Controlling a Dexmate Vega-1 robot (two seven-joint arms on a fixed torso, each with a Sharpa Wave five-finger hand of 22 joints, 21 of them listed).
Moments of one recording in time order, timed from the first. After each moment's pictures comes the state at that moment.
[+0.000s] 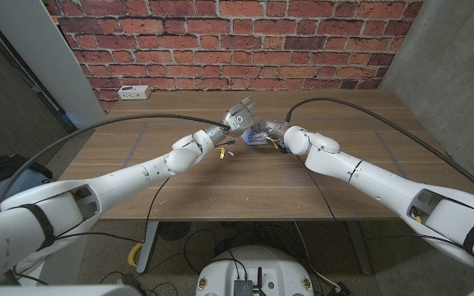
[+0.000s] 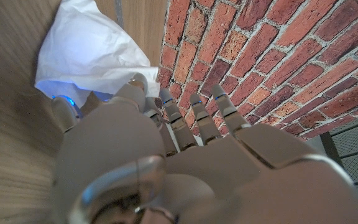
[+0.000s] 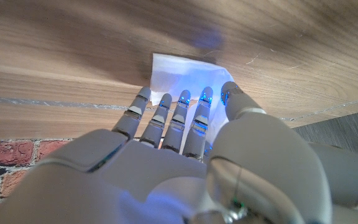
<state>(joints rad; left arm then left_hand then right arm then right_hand) 0.36 0.63 1.13 -1.33 1.51 0.22 0.49 0.98 0.15 0.38 -0.15 0.18 1.01 -0.18 0.20 0.19 0.57 -0.19 0.26 0.20 0.34 -0.04 0.20 0.17 0.17 0.09 0.51 0.21 -0.46 -0.53 -0.95 -1.55 -0.35 -0.40 0.15 0.73 0.06 0.48 -0.15 0.19 0.67 -0.08 0.19 0.18 0.51 -0.02 0.22 0.21 0.31 -0.04 0.22 0.38 0.27 0.11 0.22 0.19</state>
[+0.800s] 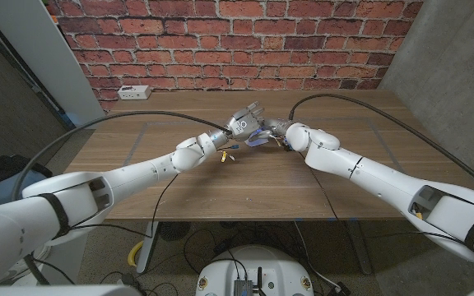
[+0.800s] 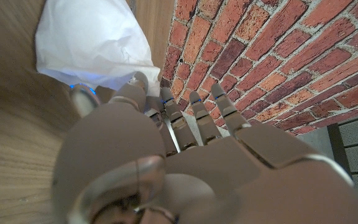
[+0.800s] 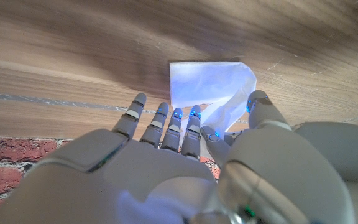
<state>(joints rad) 0.29 0.56 1.23 -1.17 1.44 0.18 0.67 0.98 0.15 0.38 -0.15 0.18 1.01 -0.18 0.20 0.19 0.58 -0.19 0.26 0.20 0.36 -0.04 0.20 0.17 0.17 0.08 0.52 0.20 -0.43 -0.55 -0.97 -1.59 -0.37 -0.52 0.19 0.54 -0.04 0.38 -0.11 0.23 0.38 -0.08 0.17 0.19 0.25 -0.01 0.19 0.22 0.18 -0.02 0.21 0.38 0.17 0.14 0.20 0.19</state>
